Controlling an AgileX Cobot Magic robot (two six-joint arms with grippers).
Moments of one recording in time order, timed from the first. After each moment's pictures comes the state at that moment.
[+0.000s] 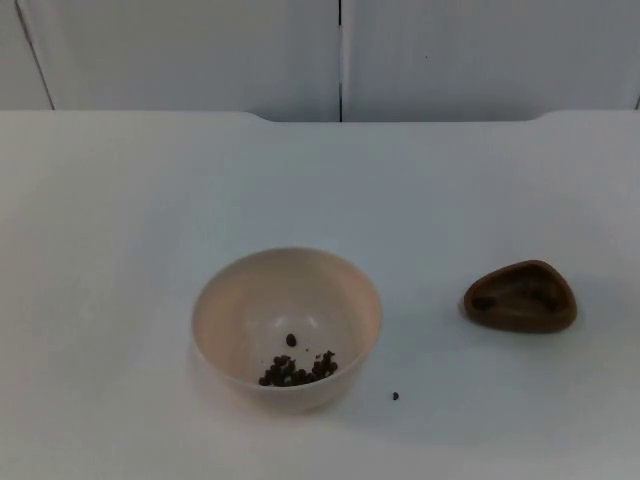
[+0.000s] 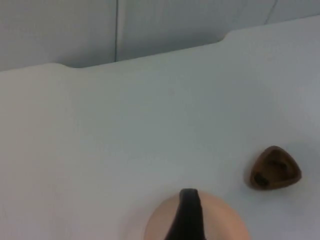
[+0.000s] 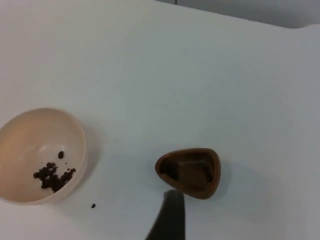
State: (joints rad) right arm 0.32 0.88 -0.87 0.11 0.74 -0.09; left arm -0.52 1.01 -1.01 -0.05 0.65 -0.15
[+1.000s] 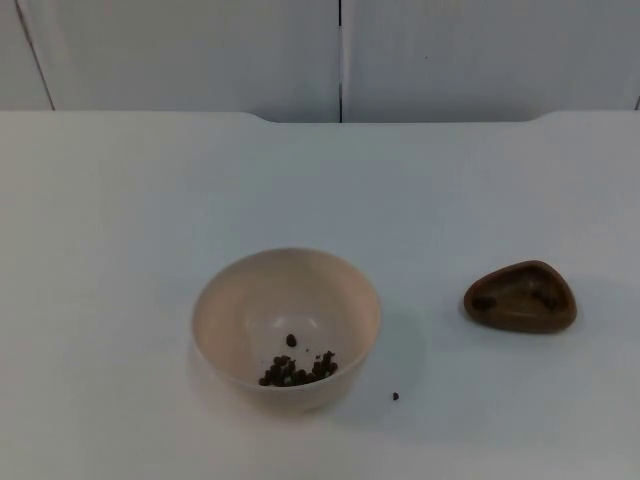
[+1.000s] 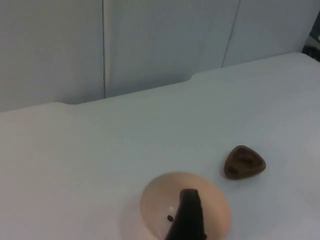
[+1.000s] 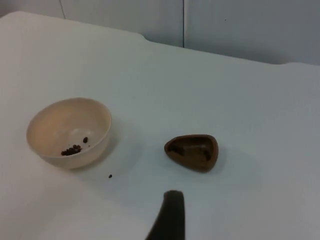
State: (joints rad) right arm 0.32 0.10 -0.63 0.11 1.03 -0.09; left arm -0.52 0.26 -0.69 -0.10 0.83 -0.07
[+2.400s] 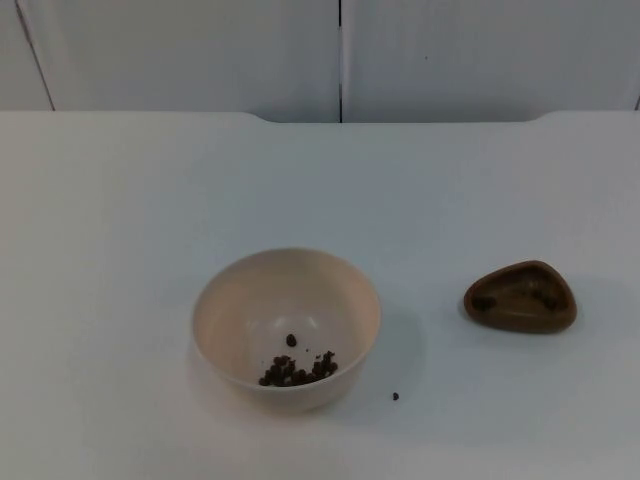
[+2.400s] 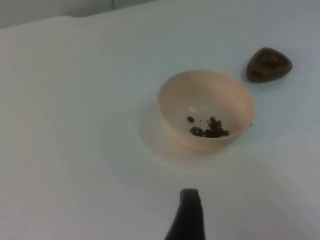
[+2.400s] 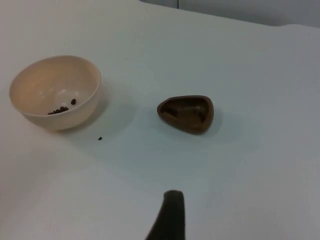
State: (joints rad) right arm 0.32 0.00 -0.52 0.08 1.08 -0.09; left arm -0.52 0.00 -0.50 -0.06 1.07 -0.04
